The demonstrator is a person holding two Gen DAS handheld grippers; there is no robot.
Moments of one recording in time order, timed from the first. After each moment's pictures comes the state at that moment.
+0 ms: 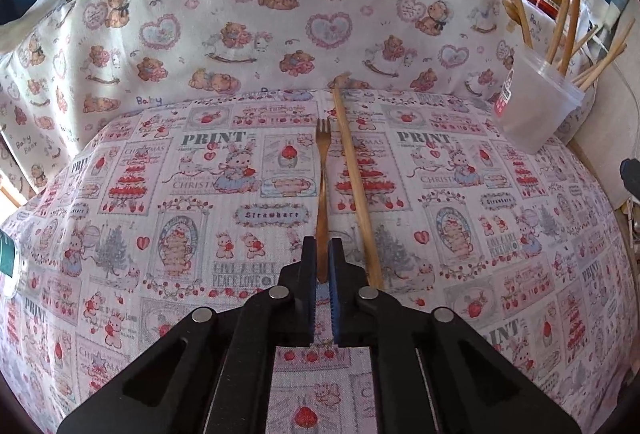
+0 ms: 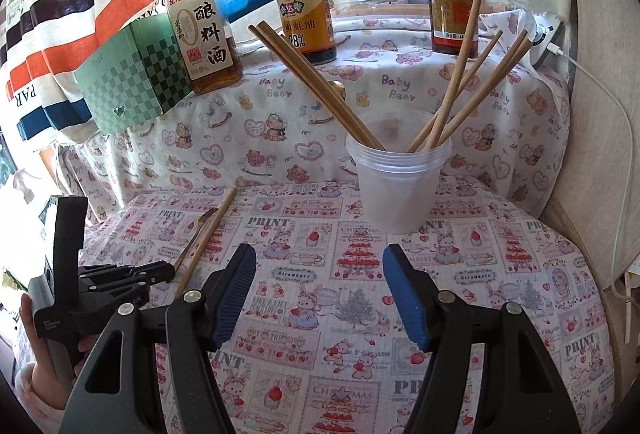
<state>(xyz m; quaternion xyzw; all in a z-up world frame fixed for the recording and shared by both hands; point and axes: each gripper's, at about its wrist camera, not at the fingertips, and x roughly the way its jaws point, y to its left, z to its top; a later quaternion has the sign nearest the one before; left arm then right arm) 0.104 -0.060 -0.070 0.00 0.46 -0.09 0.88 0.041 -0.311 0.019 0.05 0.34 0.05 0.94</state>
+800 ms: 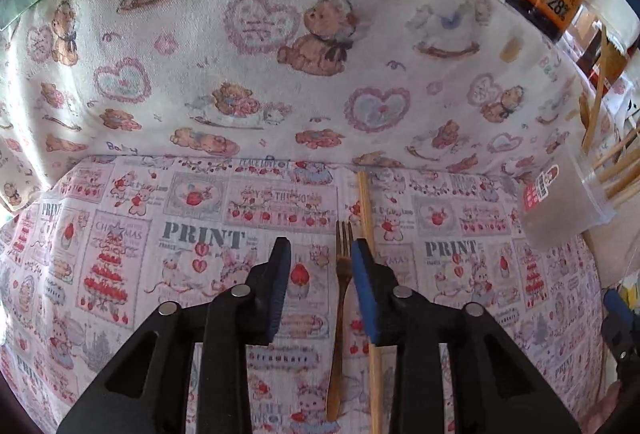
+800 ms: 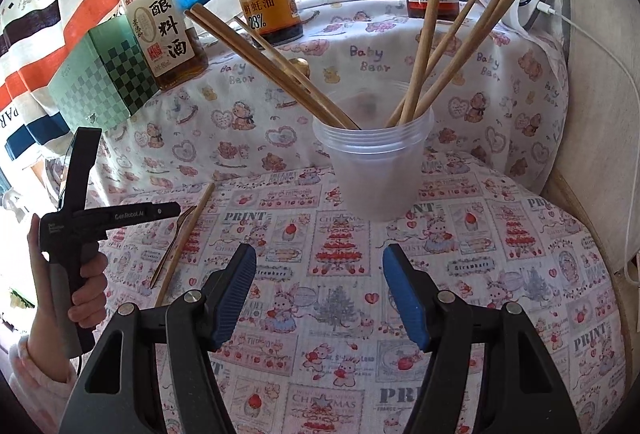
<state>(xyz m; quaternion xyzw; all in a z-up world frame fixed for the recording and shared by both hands) 0.202 -0.055 -0.053 -0.06 0.48 -0.09 0.87 0.064 -0.335 0.000 0.09 0.38 0.04 0.92</state>
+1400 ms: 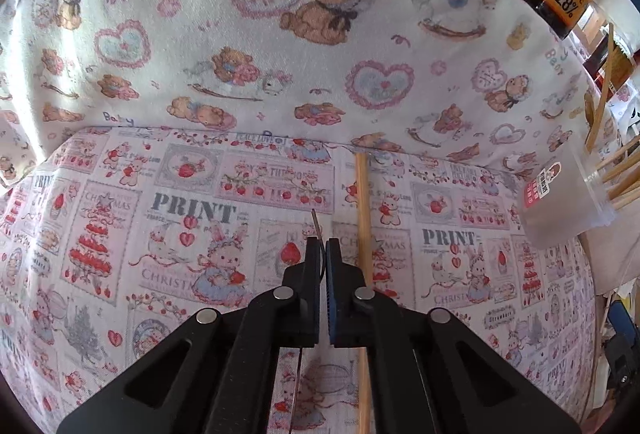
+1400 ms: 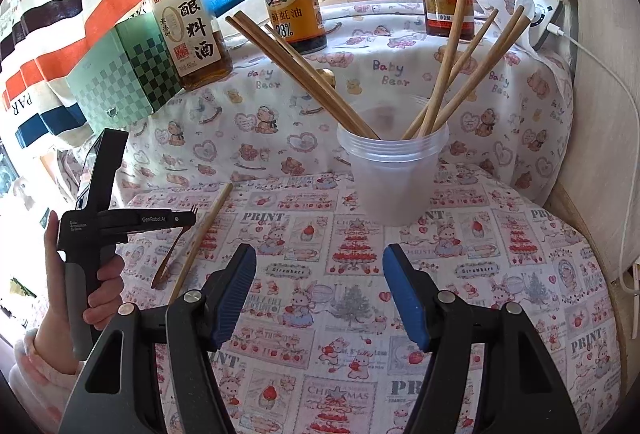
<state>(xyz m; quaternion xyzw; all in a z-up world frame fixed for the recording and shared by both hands) 0.180 -0.059 -0.060 -0.08 0.50 -0.07 0.86 0.049 -0.322 0.012 0.07 0.36 0.06 0.93</state>
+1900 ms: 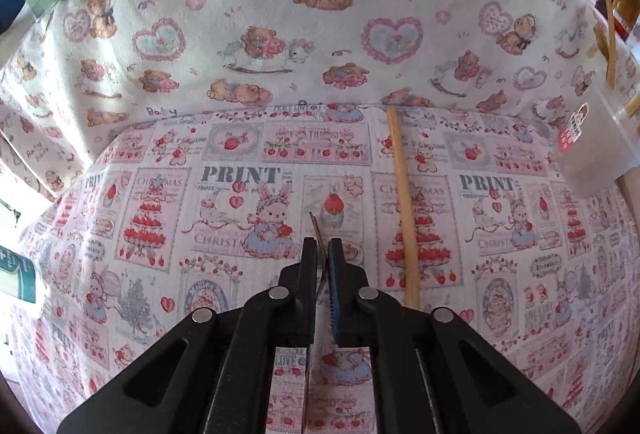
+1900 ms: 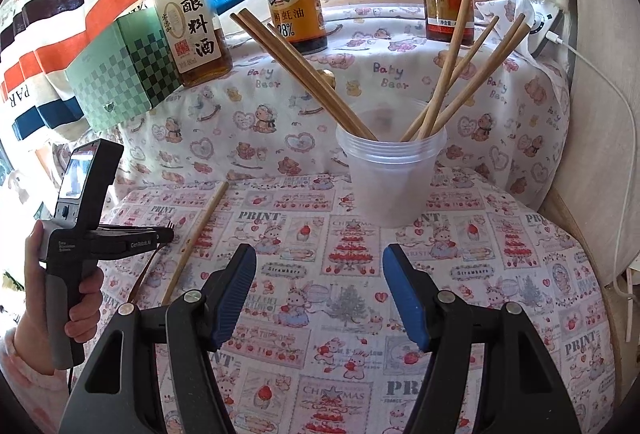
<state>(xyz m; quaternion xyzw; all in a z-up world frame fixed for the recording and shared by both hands) 0.149 -0.070 -0.061 0.03 0.52 -0.01 0.85 0.049 -0.318 0.011 0.06 0.36 0.05 0.93</state>
